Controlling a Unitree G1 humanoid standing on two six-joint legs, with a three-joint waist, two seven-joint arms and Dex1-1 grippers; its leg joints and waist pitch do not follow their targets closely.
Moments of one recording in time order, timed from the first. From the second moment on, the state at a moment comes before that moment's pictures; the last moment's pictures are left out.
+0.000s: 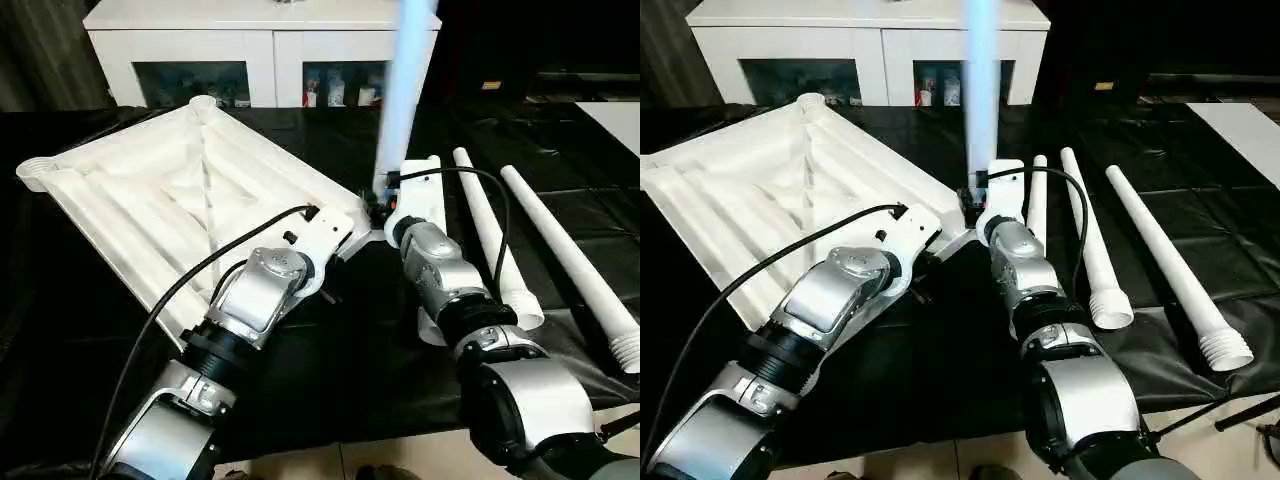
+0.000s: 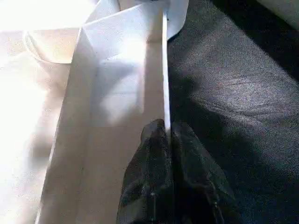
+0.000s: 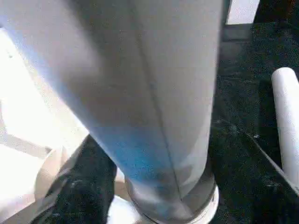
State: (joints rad) left arm -0.68 0.08 -0.31 0.36 0.06 0.77 -0.43; right arm -0.89 0.00 -0.11 1.05 0.10 -0.01 0.08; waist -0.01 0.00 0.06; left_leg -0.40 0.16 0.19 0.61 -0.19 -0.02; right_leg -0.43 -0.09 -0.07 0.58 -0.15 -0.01
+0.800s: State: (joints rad) left arm -0.56 0.35 -0.39 0.20 0.02 0.49 -0.79; right arm -0.76 -0.13 -0.05 0.68 0.24 0.27 0.52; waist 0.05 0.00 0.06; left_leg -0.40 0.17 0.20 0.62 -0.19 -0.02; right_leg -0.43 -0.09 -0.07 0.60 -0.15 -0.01
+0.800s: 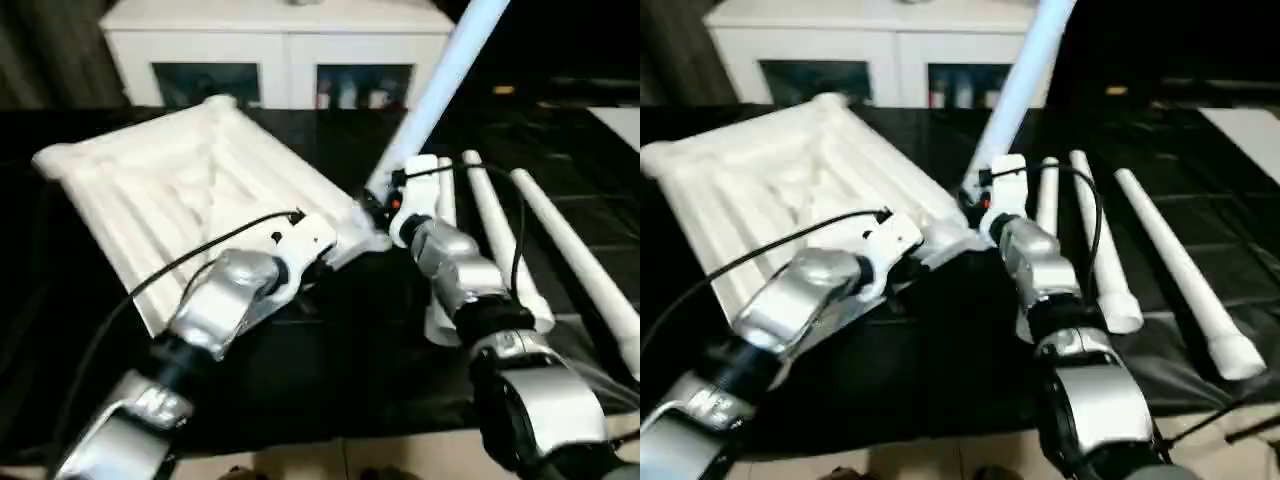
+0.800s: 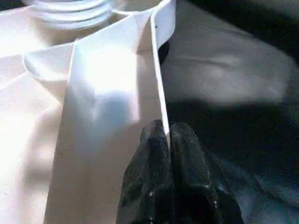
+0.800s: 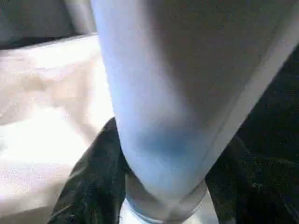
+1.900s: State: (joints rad) left arm -0.47 0.50 -0.44 0.08 0.00 0.35 -1.00; right arm -0.47 -0.51 0.04 0.23 0.40 0.61 0.96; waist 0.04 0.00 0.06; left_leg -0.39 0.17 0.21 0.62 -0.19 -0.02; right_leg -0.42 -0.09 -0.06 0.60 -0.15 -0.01
